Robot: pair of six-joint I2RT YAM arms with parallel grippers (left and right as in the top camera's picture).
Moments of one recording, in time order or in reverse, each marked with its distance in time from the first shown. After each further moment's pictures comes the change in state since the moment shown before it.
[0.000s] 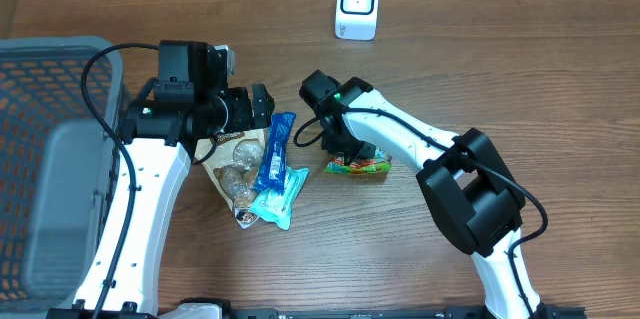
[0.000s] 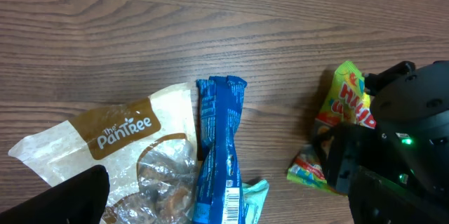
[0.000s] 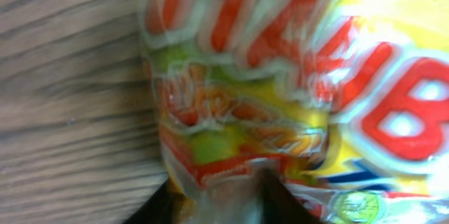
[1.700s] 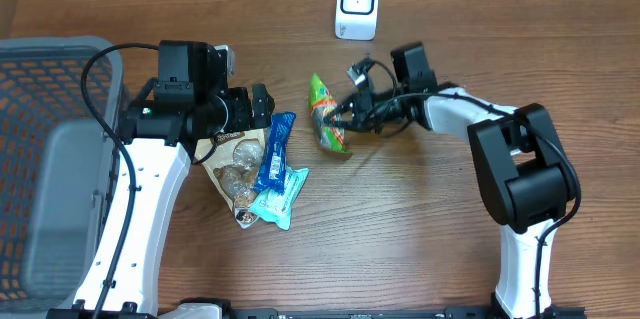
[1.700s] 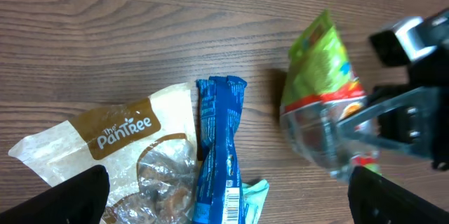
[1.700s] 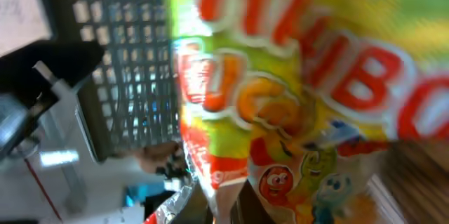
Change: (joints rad) left arm 0.000 0.000 0.000 0.000 0.000 0.000; right arm -0.364 -0.041 -0.384 0.971 -1.371 -0.307
